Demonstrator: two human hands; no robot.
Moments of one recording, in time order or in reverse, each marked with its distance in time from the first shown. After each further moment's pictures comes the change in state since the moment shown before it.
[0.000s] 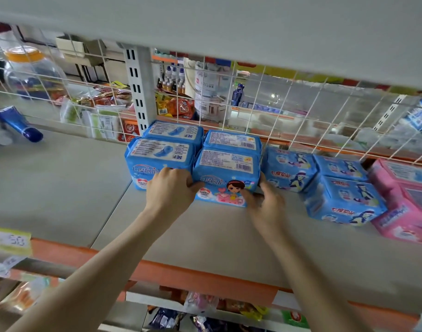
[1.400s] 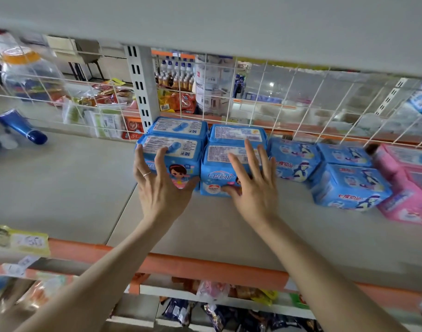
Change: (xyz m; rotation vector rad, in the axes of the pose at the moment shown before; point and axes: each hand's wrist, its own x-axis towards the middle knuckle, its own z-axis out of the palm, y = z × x) left_hand -0.013 -0.041 0.024 -0.208 0.197 -0.159; right_hand 0.007 -0.021 0.031 -0.647 0.097 -0.424
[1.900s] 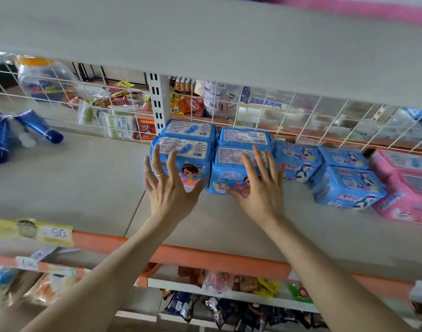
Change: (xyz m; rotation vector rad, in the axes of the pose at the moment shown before) left_hand -0.007 -0.009 -0.017 0.067 -0.065 0.091; right_hand 0.000 -0.012 -0.017 -0.053 -0.153 0.107
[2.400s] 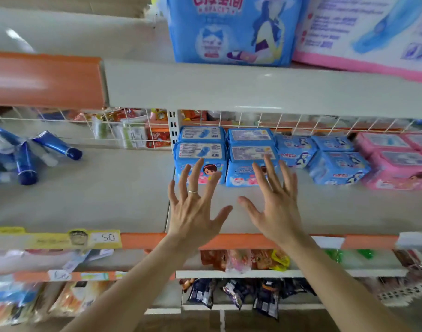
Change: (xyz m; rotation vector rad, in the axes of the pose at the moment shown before) left_hand -0.046 -0.010 -0.090 0.100 -0.191 0.437; right_hand -0.050 -0.087 -0.083 0.017 -0.016 0.110
